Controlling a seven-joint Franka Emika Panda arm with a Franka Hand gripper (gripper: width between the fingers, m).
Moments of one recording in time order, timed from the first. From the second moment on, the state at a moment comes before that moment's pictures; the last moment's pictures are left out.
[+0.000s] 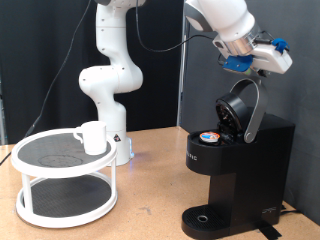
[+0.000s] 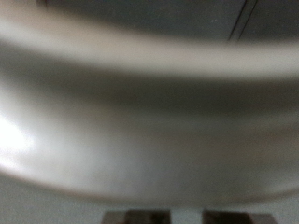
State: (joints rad) arm 0.19 -0.04 0.06 -1.95 0.83 1.91 2.23
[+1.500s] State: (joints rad) arm 0.07 -0.14 -0.01 -2.04 0.75 1.78 2.26
